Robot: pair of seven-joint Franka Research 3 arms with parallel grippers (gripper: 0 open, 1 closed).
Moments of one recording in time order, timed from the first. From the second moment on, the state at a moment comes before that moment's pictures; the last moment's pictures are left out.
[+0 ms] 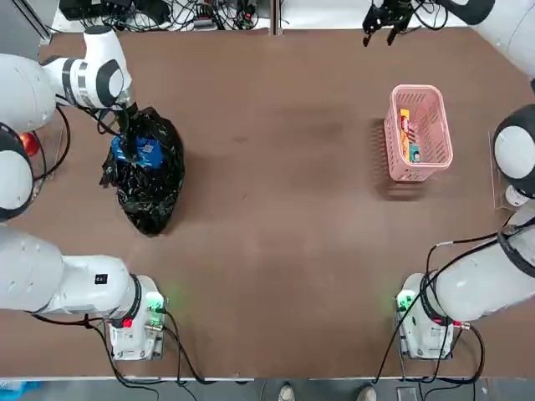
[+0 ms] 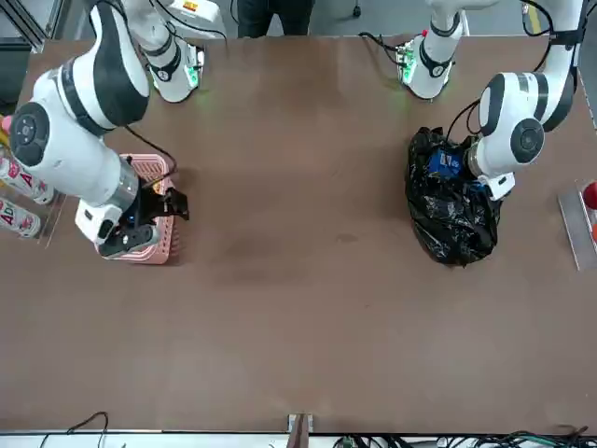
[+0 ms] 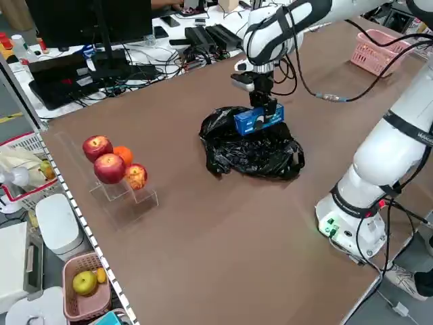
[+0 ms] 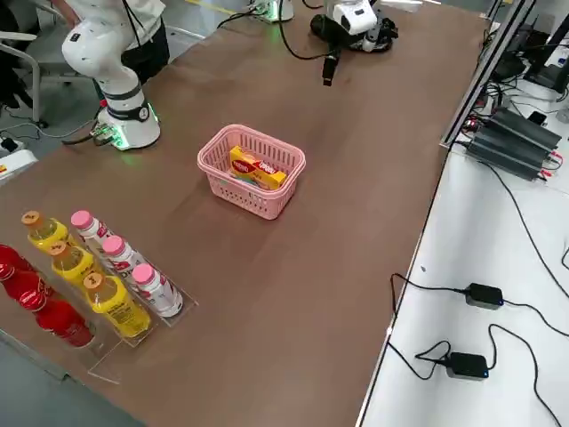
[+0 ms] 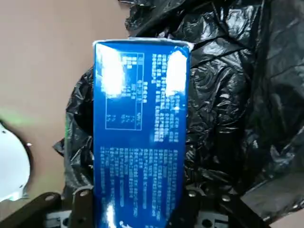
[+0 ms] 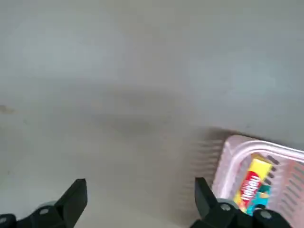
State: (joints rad) left arm 0.02 -0.02 -0.07 -2.41 0.04 2.10 -1.40; right arm 0.24 0.22 -0.02 -1.62 0.16 1.82 -0.01
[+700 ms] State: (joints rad) left arm 0.03 0.04 -0.07 -2.48 0.04 2.31 -1.40; right arm 0.12 0.15 -0.02 -1.76 0.07 1.84 -0.01
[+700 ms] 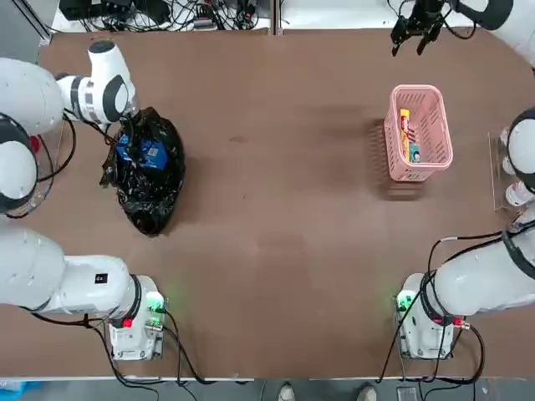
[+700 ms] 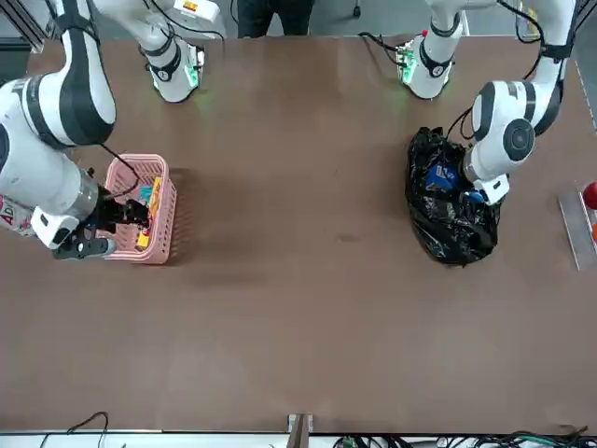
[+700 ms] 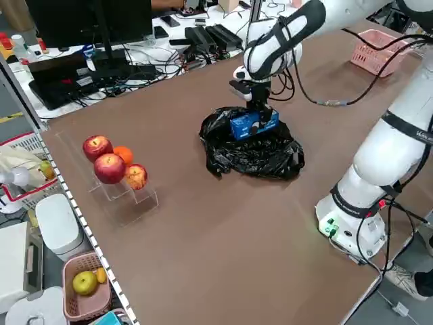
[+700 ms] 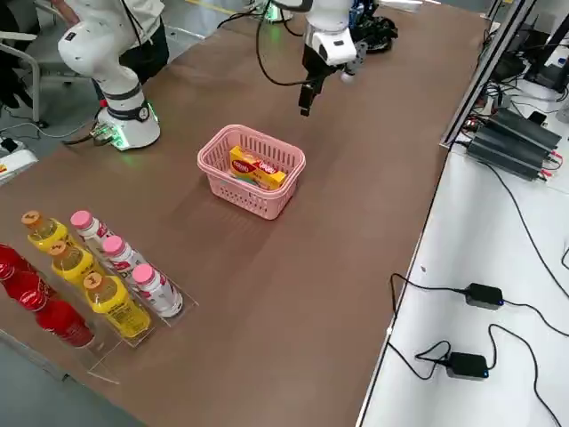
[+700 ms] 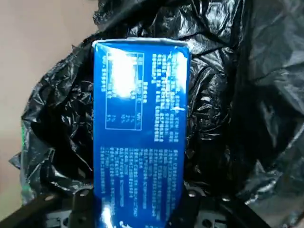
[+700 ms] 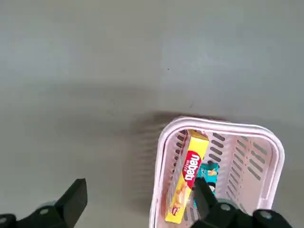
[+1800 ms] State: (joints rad) left arm 0.03 -0.01 -0.09 -2.27 0.04 2.02 -1.41; right arm 0.02 -0.05 -0.02 -2.18 0.05 2.05 -0.03
